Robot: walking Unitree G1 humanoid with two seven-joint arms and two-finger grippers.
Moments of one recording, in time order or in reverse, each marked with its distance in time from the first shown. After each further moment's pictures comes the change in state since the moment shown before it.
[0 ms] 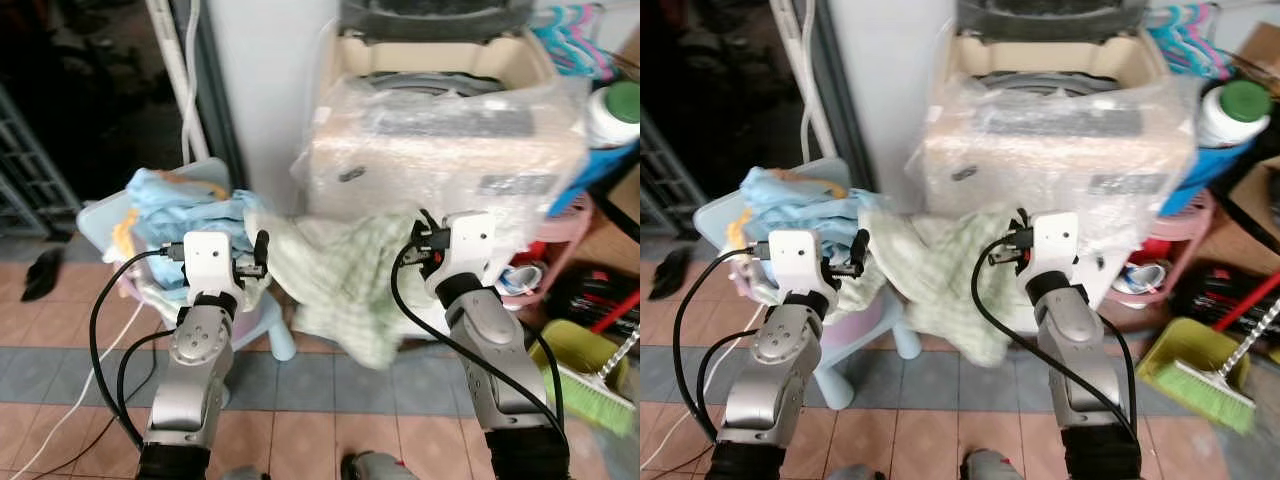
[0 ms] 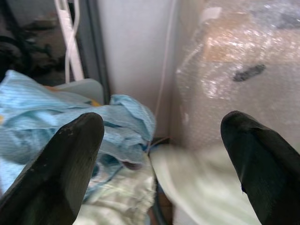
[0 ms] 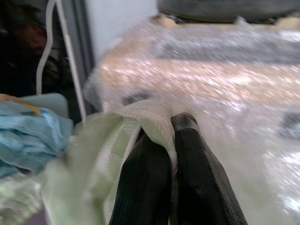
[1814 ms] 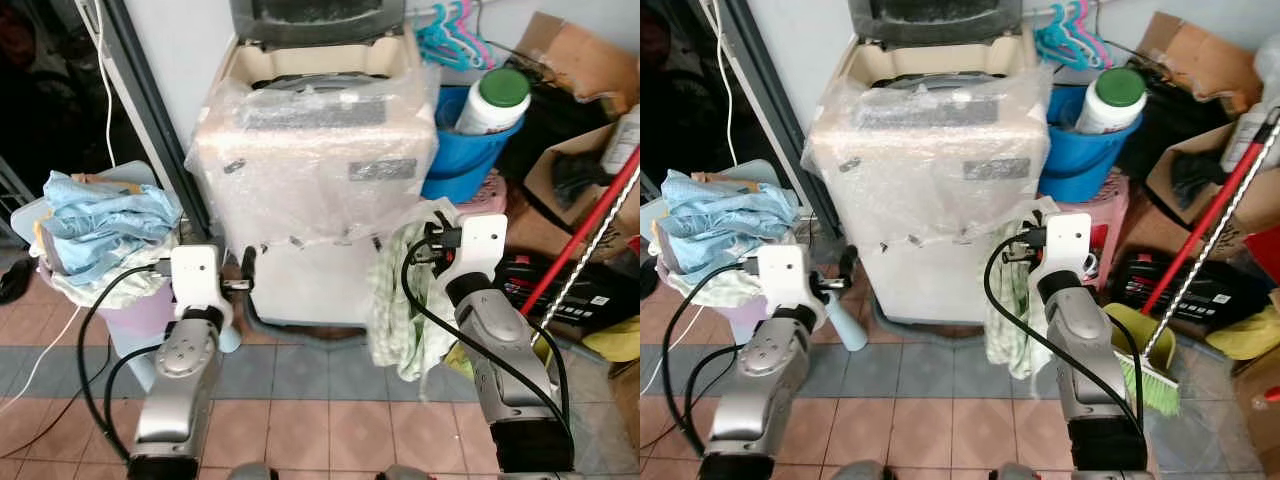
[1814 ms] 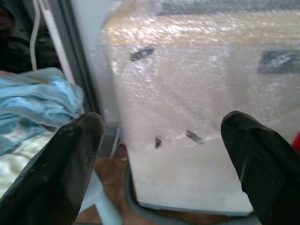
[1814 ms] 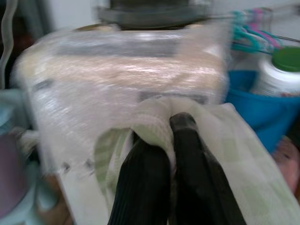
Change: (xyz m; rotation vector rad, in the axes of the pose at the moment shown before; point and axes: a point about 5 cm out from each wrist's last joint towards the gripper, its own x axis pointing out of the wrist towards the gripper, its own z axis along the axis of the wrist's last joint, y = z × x) left arm -0.008 0.031 -0.014 0.011 0.045 0.073; right arm 0.006 0.003 -0.004 -0.044 -0.004 0.073
